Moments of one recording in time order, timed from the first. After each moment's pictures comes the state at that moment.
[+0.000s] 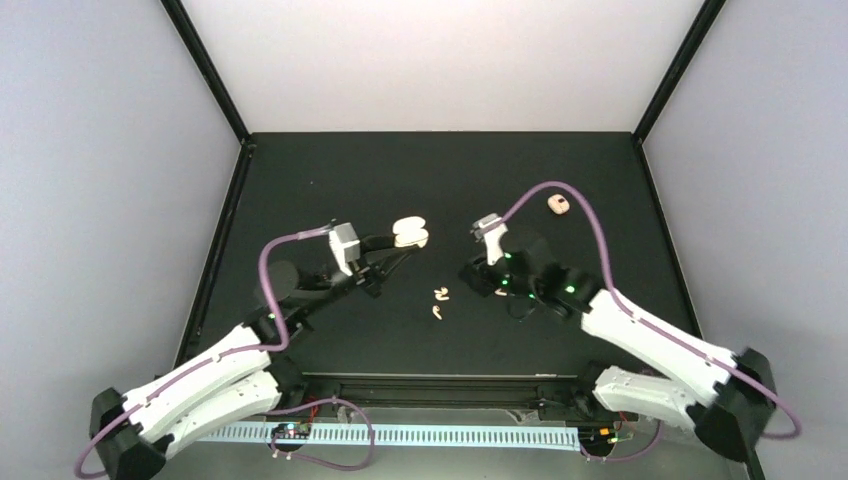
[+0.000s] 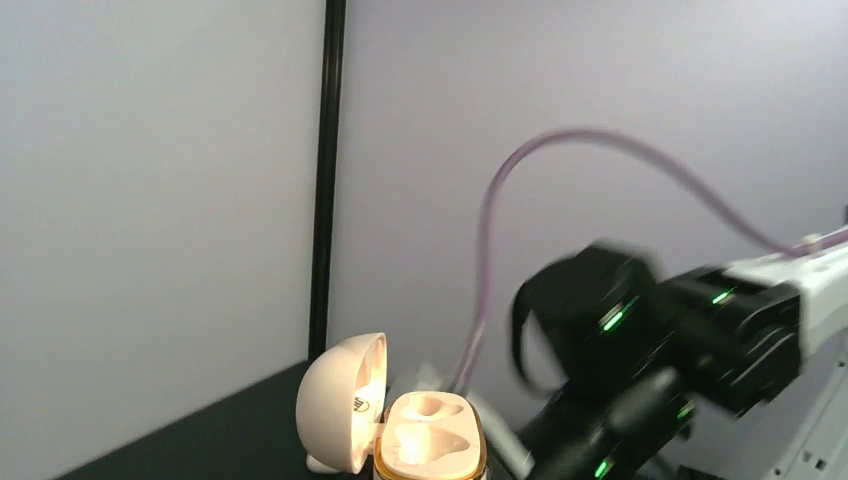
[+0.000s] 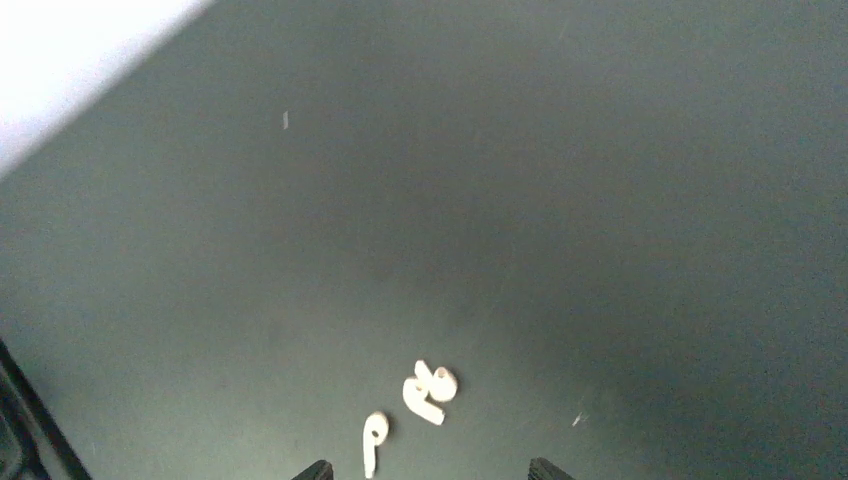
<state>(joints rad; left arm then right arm) -0.80 0.77 0.53 0.54 0.25 -0.20 0.82 1.02 0.79 -0.35 0.03 0.30</state>
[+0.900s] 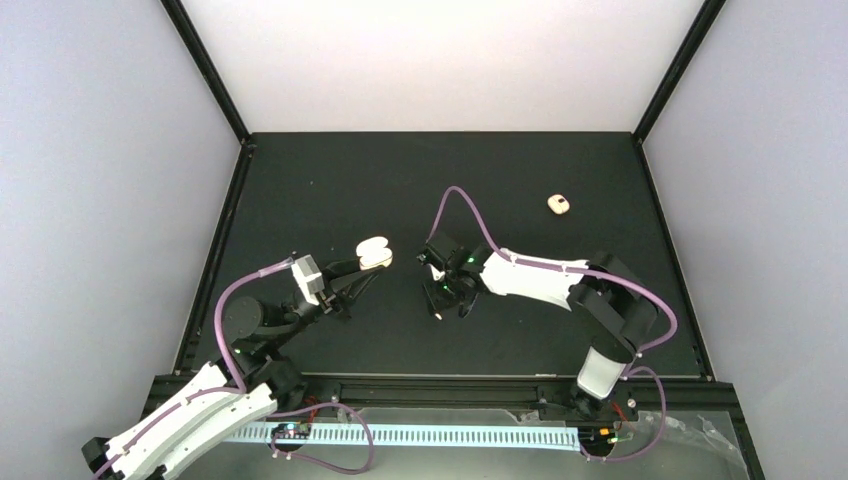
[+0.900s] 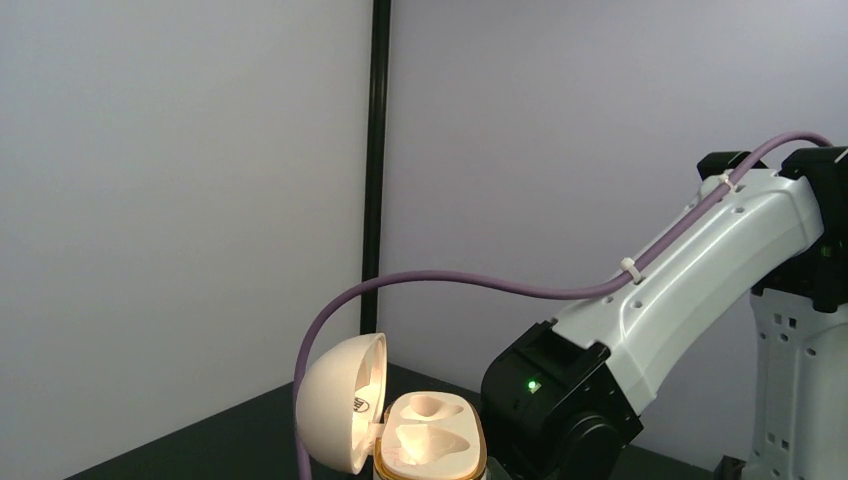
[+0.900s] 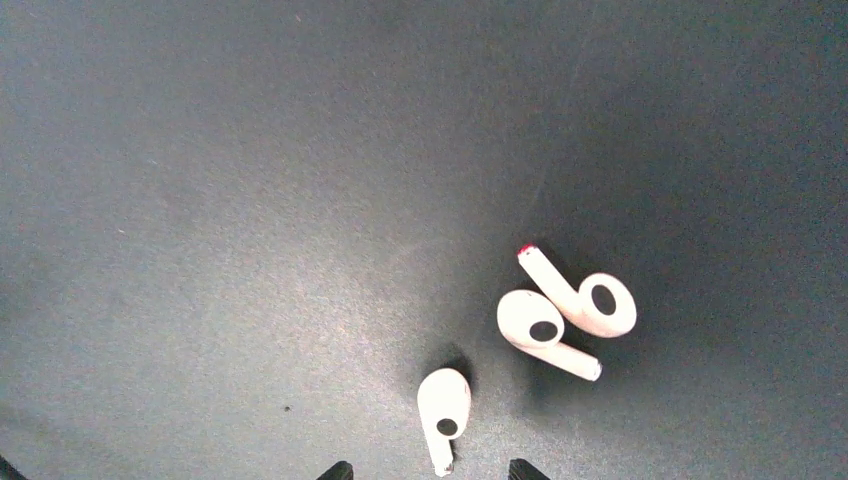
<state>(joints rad) -0.80 0.35 0.41 0.28 0.16 -0.13 0.92 1.72 1.07 -0.51 -0.11 0.48</state>
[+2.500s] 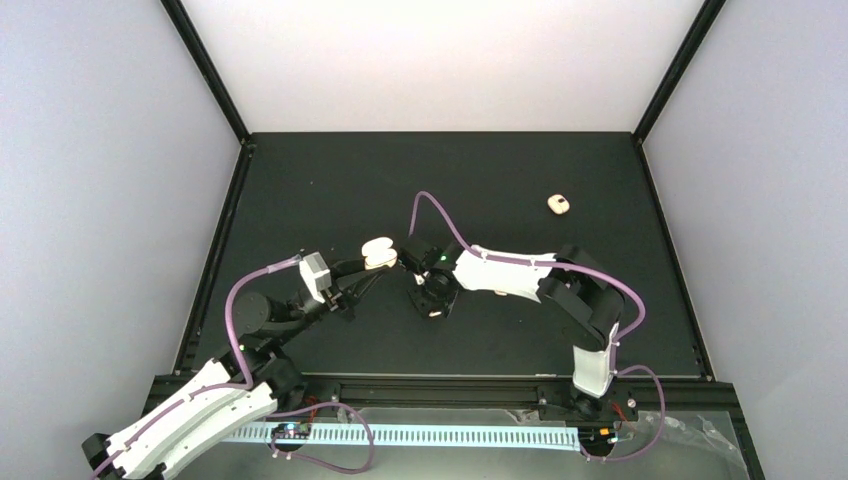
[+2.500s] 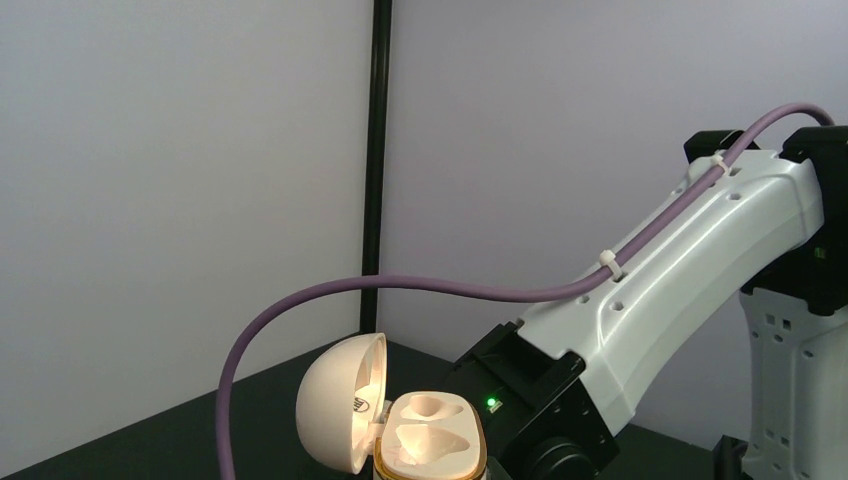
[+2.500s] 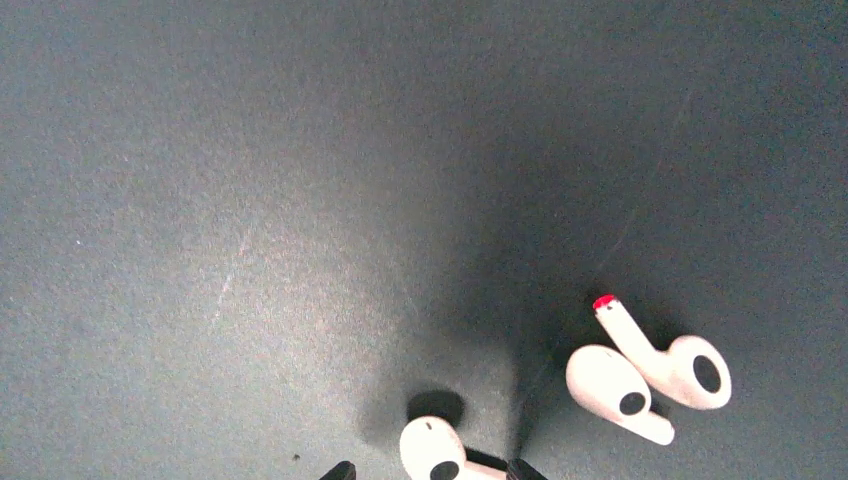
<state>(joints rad) -0.80 0.38 0.41 0.27 0.16 -0.13 0.99 1.88 1.25 -0.65 -0.04 0.45</state>
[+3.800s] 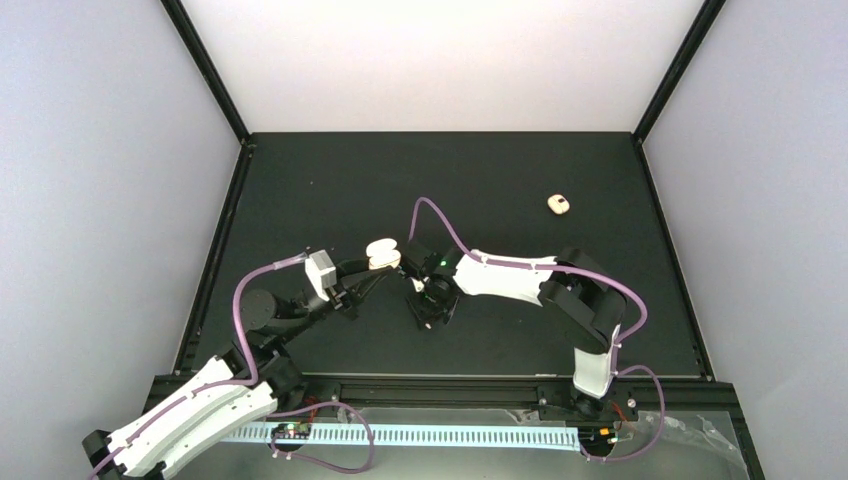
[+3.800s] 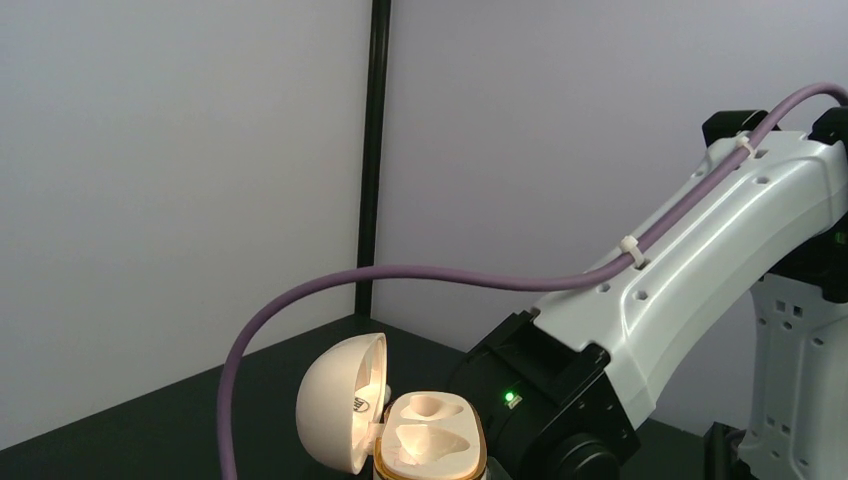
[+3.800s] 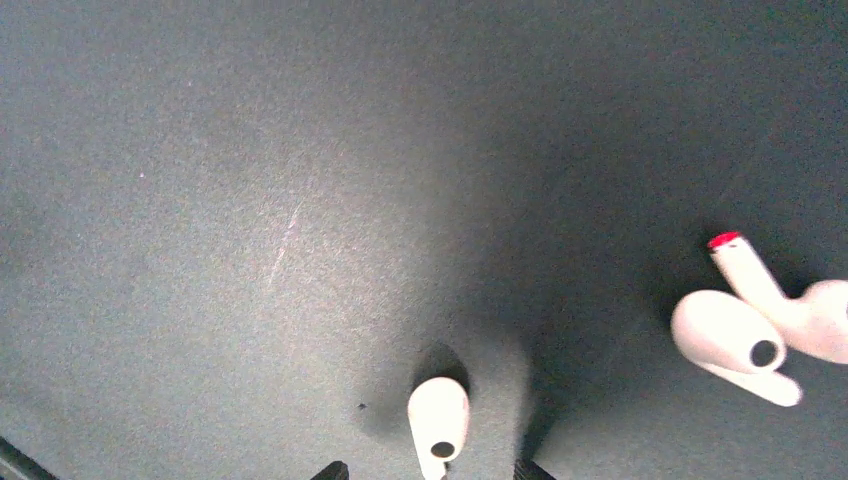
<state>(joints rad) -0.80 0.41 0.41 0.26 0.16 -0.15 1.01 1.87 1.21 -0.64 -0.14 0.49</state>
